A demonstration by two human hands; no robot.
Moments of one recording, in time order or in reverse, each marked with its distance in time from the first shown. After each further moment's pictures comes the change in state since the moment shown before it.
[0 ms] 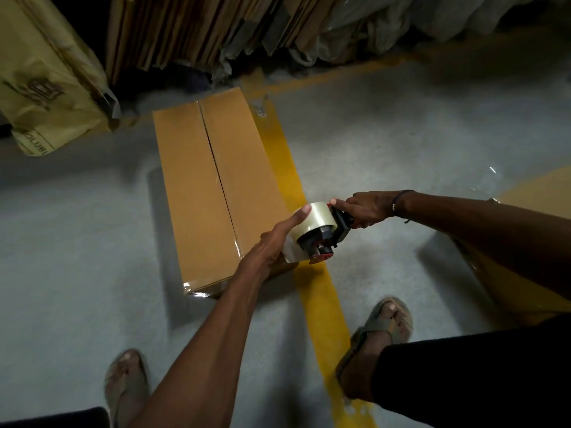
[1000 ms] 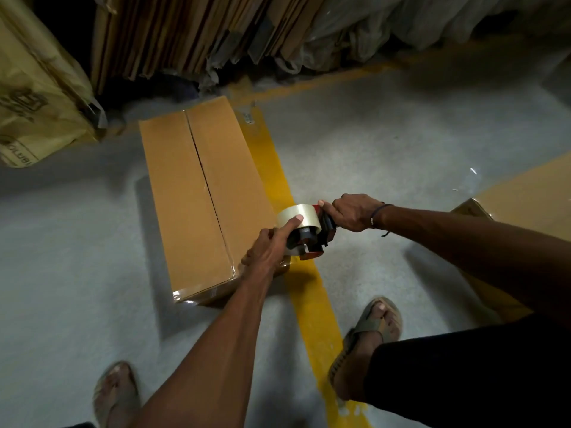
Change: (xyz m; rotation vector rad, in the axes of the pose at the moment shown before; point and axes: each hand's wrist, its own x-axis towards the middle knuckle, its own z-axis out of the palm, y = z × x) left_hand 0.063 -0.038 0.012 0.111 0.261 0.036; right_hand 0.001 -0.003 0.016 -0.263 0.312 0.067
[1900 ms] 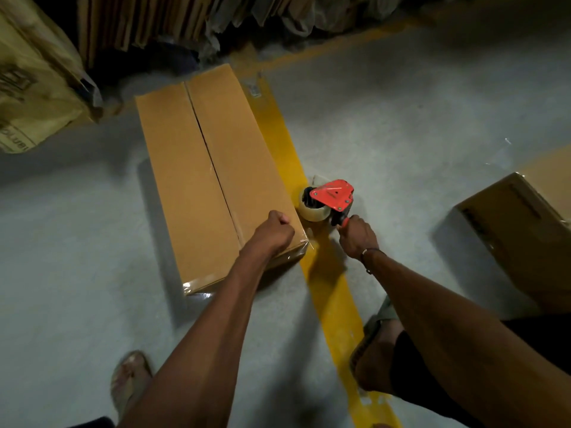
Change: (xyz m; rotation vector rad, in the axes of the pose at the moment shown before) left_hand -0.026 0.029 -0.042 0.346 -0.136 0.052; right_hand 0.026 -0.044 0.161 0.451 0.141 0.527
